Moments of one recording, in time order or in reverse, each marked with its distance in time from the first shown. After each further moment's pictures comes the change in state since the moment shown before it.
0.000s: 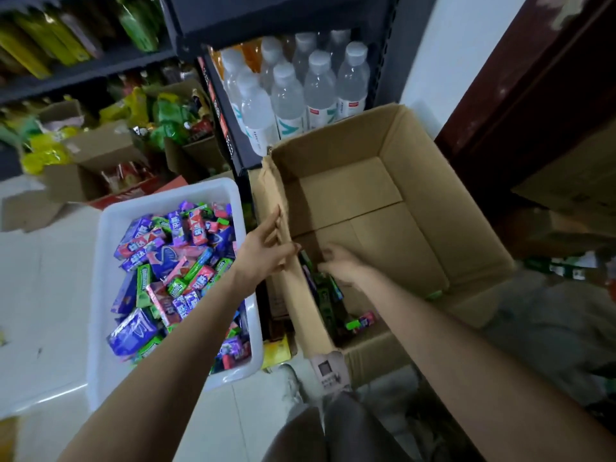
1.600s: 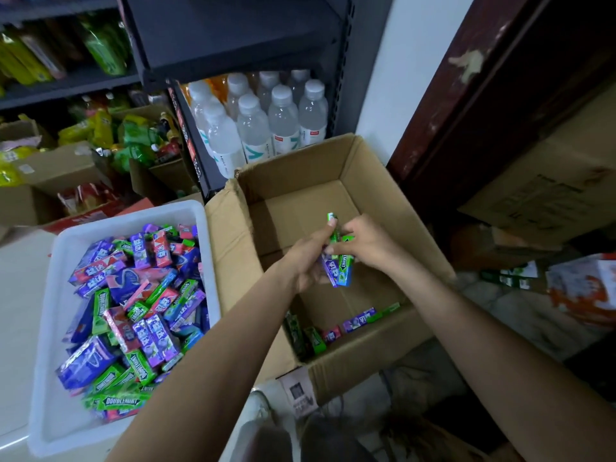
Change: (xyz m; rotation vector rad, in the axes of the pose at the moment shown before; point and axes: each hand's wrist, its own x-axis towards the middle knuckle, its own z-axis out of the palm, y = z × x) left_hand 0.017 0.038 0.113 -0.264 -0.340 -0.253; right_hand -0.060 -0.016 -0.109 -0.247 0.254 -0.326
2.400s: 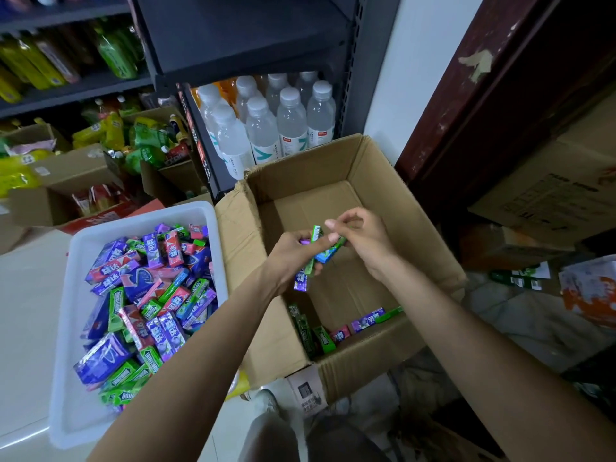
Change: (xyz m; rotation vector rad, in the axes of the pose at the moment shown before) left_hand -0.028 0.007 -0.028 0.222 0.156 0.225; right_hand -0.002 -0.017 0.023 0.632 0.275 0.053
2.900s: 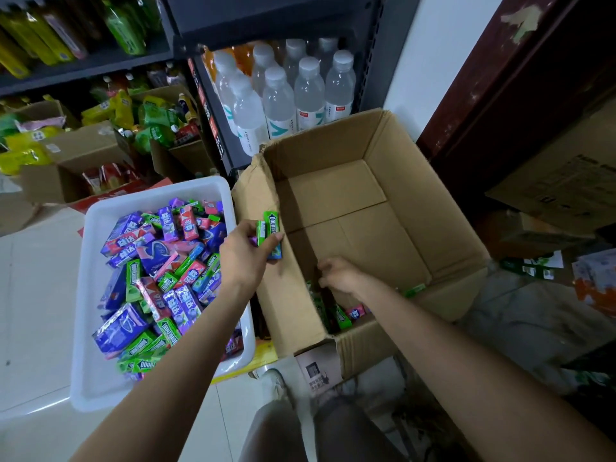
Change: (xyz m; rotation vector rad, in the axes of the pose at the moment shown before) left_hand -0.034 -0.050 -0.072 0.423 0.584 0.243; right_hand -0.027 0.077 0.059 -0.525 -0.421 0.431
